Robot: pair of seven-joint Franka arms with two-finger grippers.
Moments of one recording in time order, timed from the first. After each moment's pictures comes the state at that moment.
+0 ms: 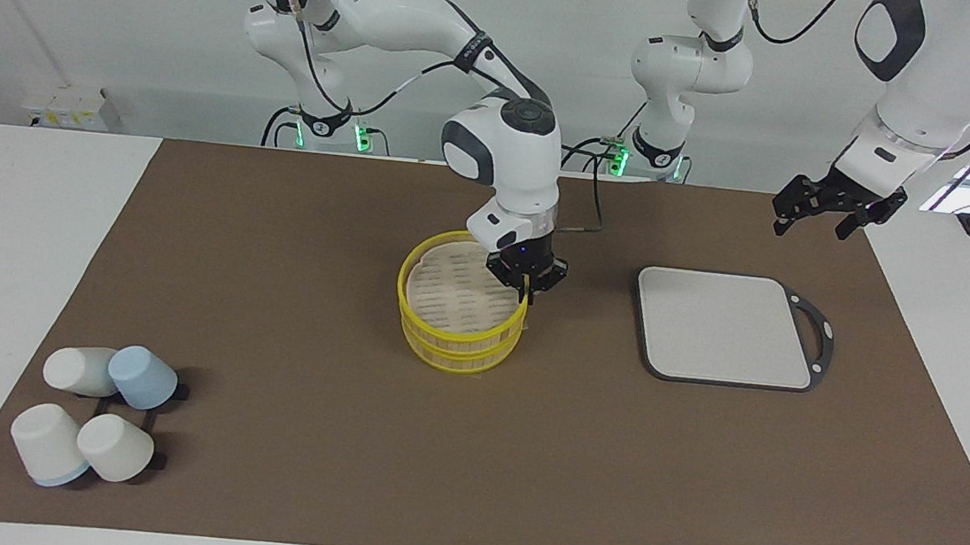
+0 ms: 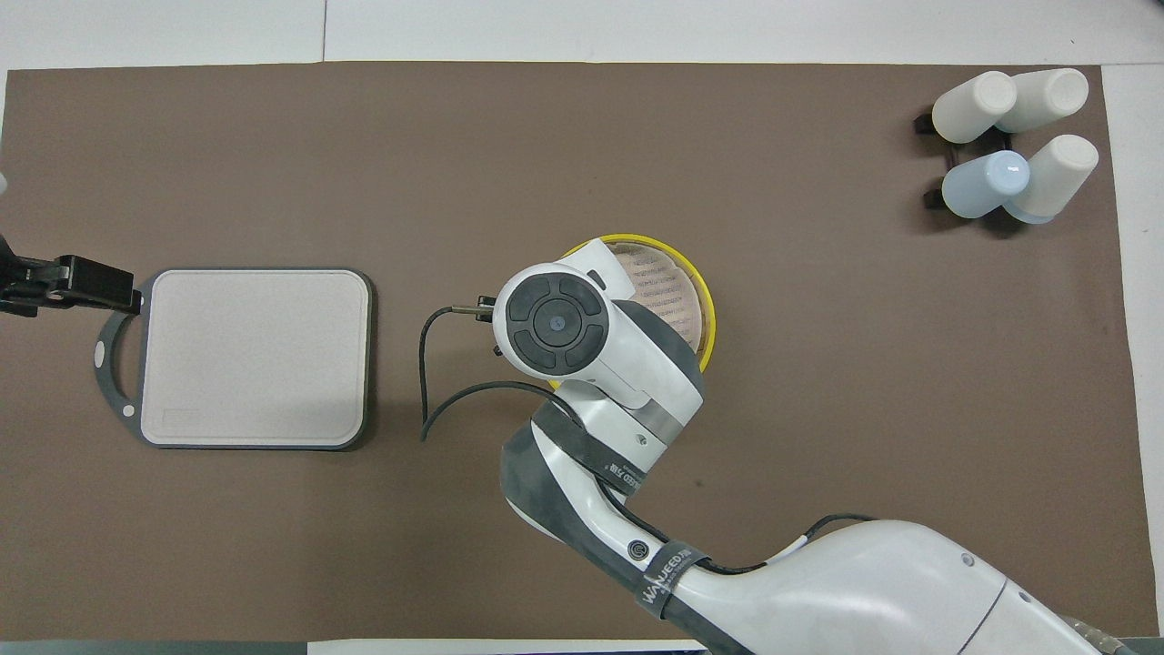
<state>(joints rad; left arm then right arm) -0.07 -0.03 0.06 -1.67 0.01 1.60 0.05 0.34 0.48 0.42 -1.62 -0.26 2.26 1.02</state>
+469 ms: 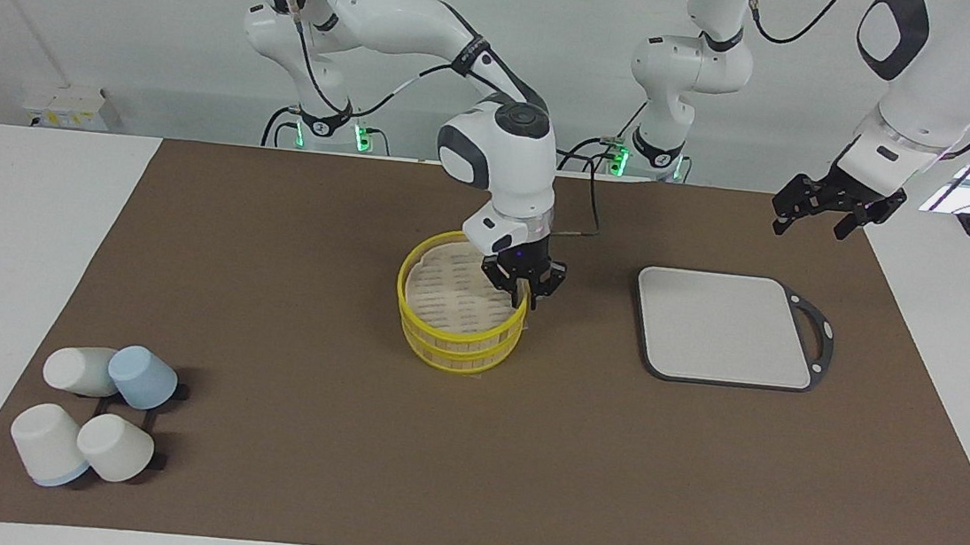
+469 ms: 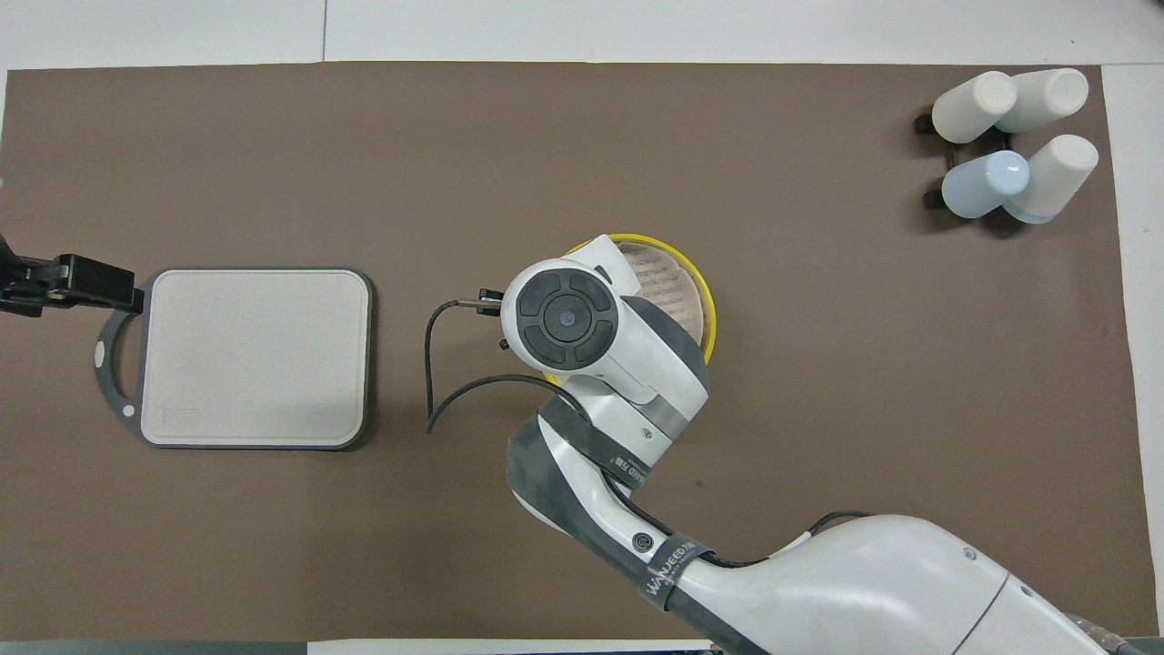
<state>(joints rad) -0.07 -0.03 0.06 -1.67 -0.02 1.60 0.05 0.33 0.48 0.41 -1.62 -0.26 2.28 1.02</state>
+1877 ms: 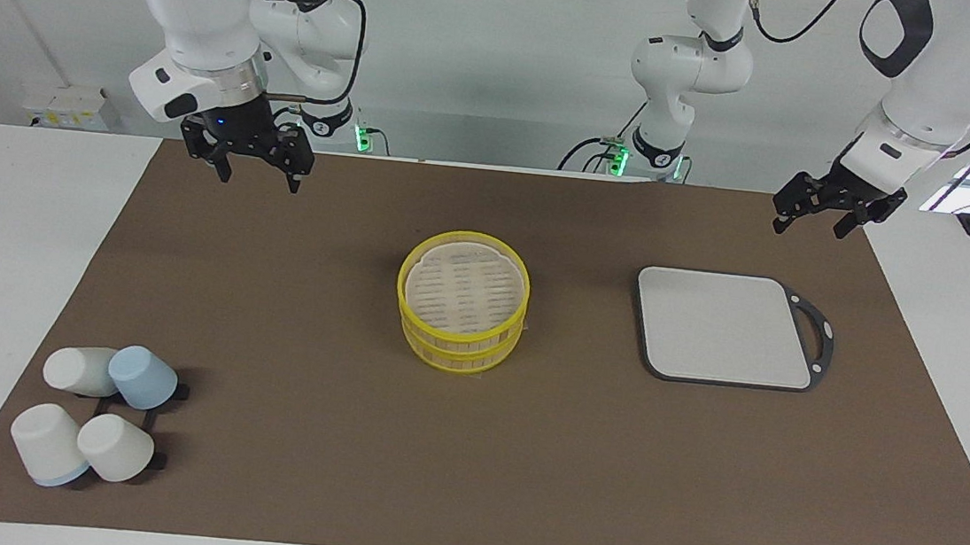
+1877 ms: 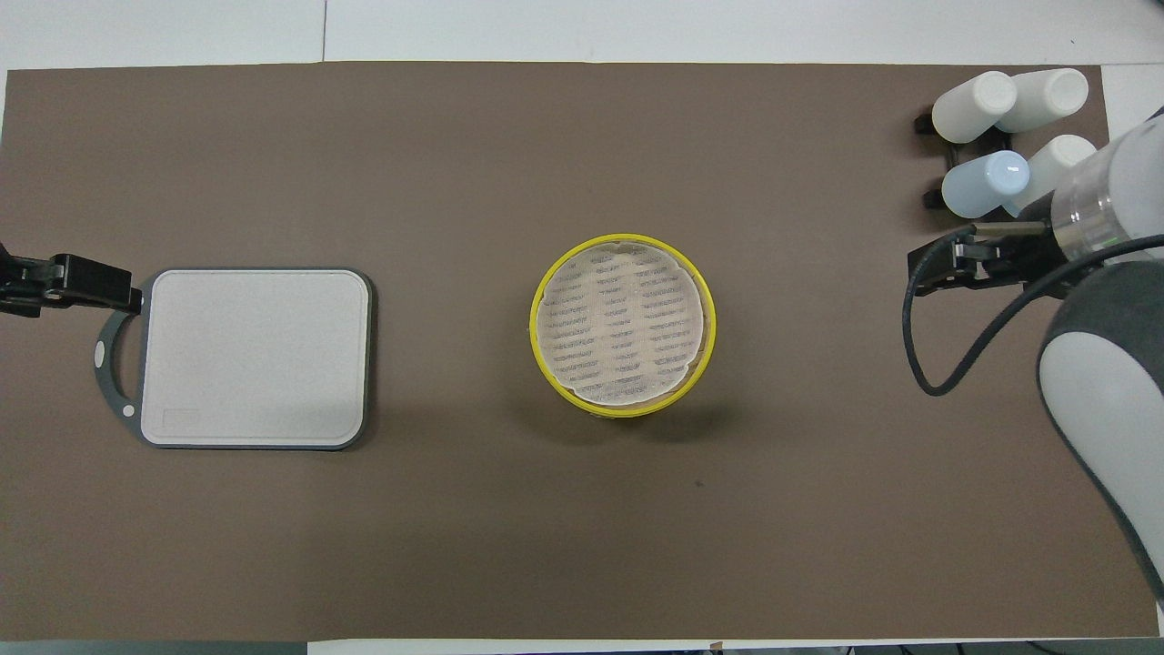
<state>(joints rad) -0.07 -0.04 0.06 -1.67 -0.02 1.60 0.05 -0.10 -0.01 0.22 -1.63 -0.05 1.57 0.20</state>
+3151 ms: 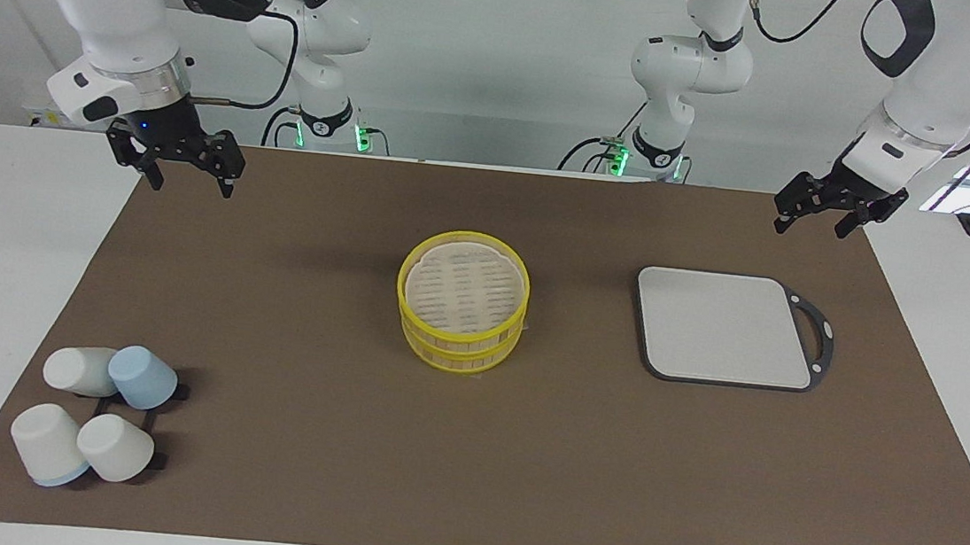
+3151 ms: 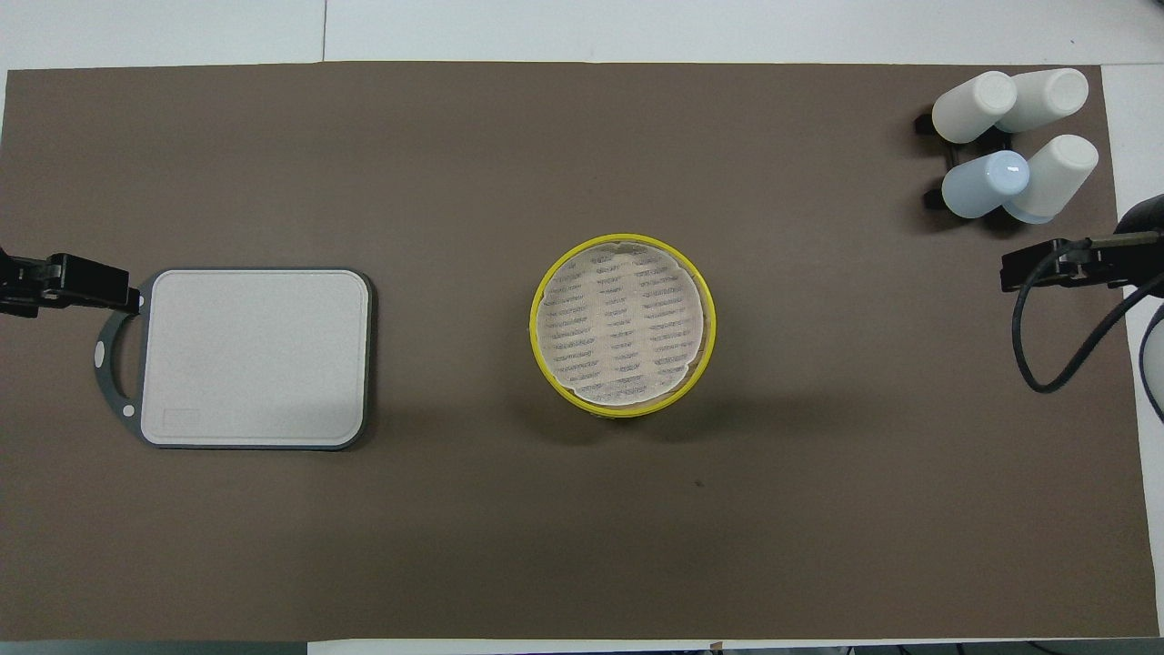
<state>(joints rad) -0.07 -0.04 0.07 -1.67 -0.02 1.60 0.05 0.11 -0.04 -0.12 -1.72 -0.07 1.69 0.00</state>
